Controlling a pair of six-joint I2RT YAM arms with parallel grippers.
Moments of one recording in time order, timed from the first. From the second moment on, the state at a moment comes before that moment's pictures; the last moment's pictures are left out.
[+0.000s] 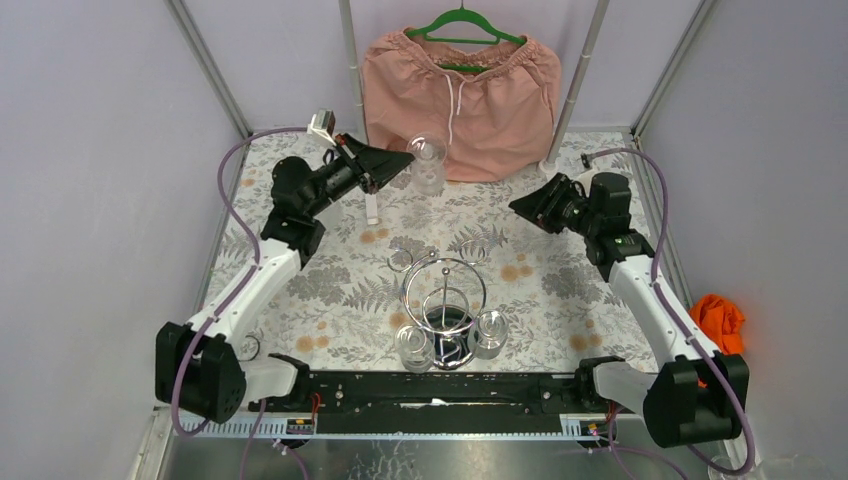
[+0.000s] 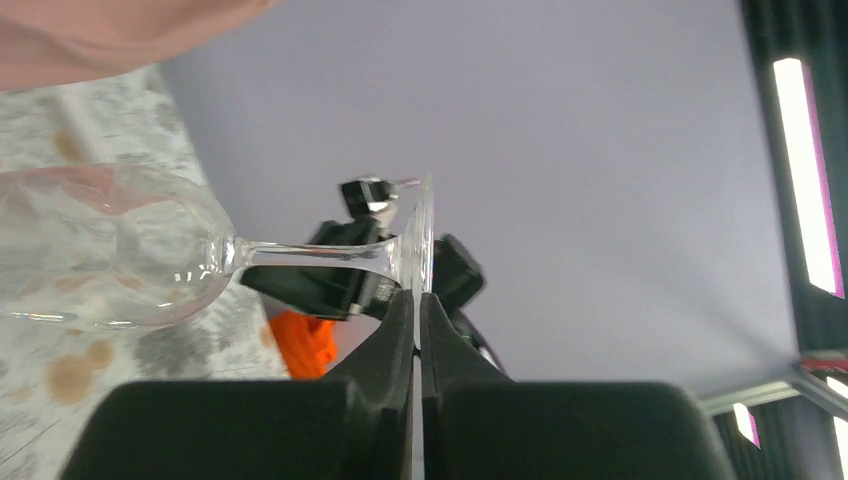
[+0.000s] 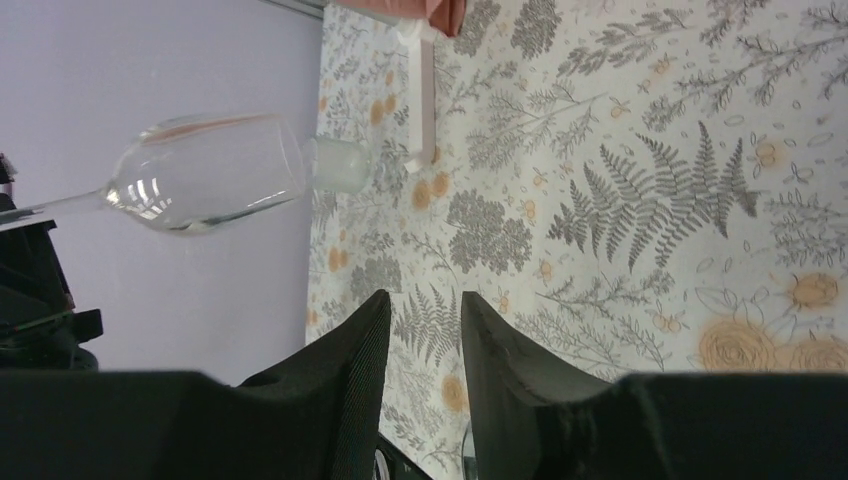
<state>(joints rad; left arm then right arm) -0.30 1.24 0.97 0.45 0.57 -1.38 0.13 1.12 0.84 -0.15 -0.50 0.82</state>
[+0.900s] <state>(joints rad) -0.30 1.47 0.88 1.46 0.65 -2.04 0.02 1.29 0.65 0.82 -0.81 1.30</state>
